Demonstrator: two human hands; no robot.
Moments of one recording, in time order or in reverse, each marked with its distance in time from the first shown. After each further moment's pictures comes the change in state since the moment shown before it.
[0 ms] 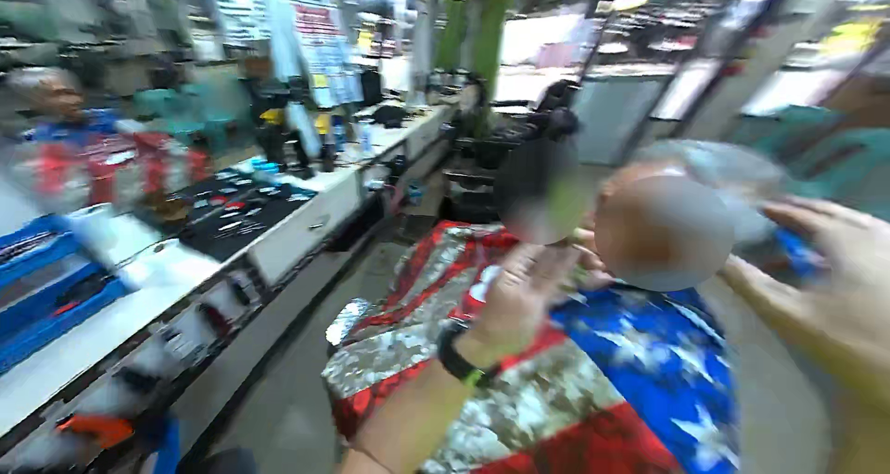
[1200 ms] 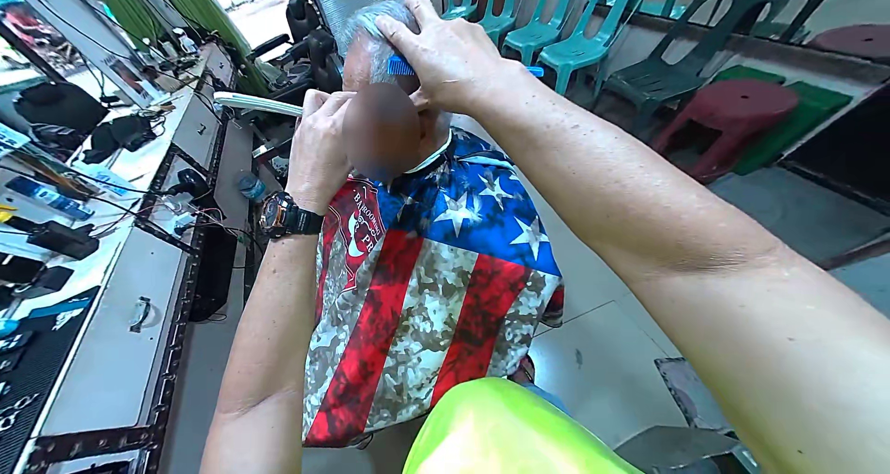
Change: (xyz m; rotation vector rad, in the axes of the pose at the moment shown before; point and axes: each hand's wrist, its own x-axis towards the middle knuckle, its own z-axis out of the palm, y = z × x) left_hand 0.153 -0.078 -0.041 1.567 -0.695 0.506; right_hand 0.082 0.015 0.023 -0.335 -0.319 0.252
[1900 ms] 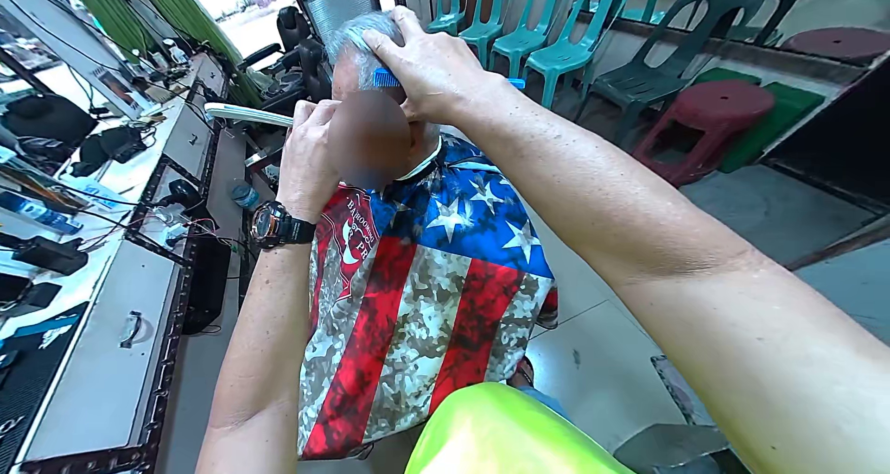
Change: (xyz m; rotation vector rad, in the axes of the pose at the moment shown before) left_hand 0.004 0.000 0.000 0.030 -0.043 -0.006; right_hand 0.000 -0.003 0.001 -0.008 0.002 0.019
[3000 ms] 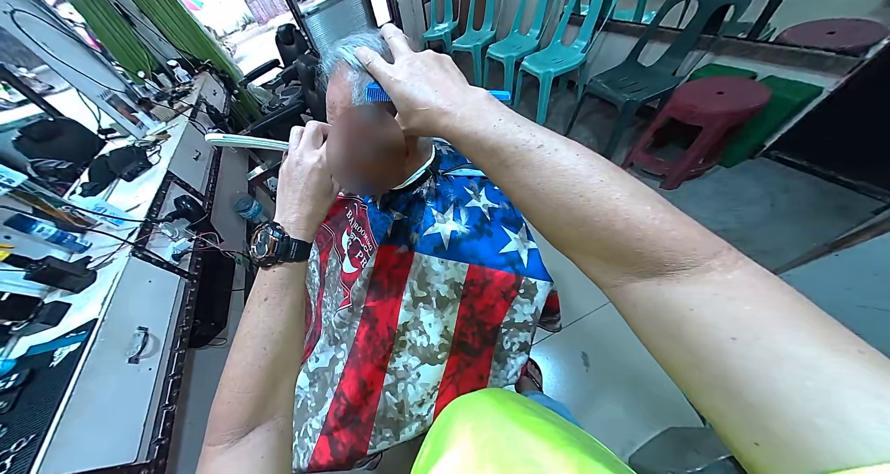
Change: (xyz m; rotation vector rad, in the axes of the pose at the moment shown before) left_hand -0.008 0.000 0.002 0.040 -0.001 -0.007; right_hand 0.000 0.004 0.004 0.019 0.027 0.008
